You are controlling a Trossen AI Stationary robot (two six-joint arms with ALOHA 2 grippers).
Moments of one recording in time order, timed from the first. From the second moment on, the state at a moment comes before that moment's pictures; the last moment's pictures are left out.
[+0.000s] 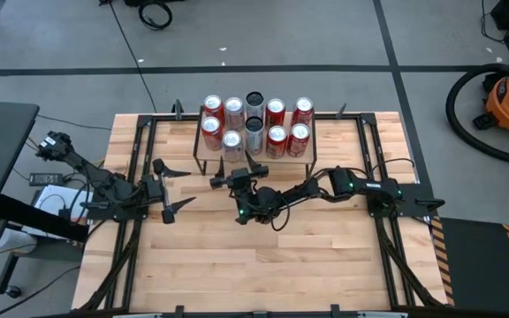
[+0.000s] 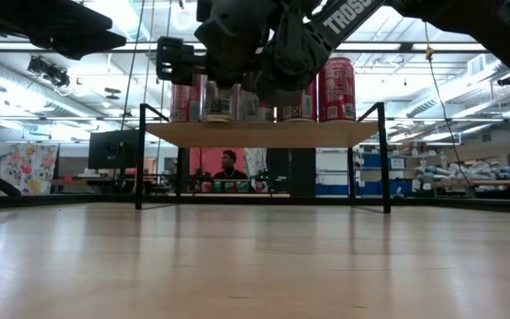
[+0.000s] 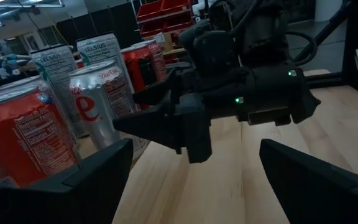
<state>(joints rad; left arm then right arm) -0.59 0.44 0.27 0.12 -0.84 0.14 0.15 2.47 1.72 1.56 1.44 -0.74</state>
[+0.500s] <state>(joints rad) -0.59 0.44 0.27 0.12 -0.84 0.14 0.19 2.47 1.72 1.56 1.44 -0.80</state>
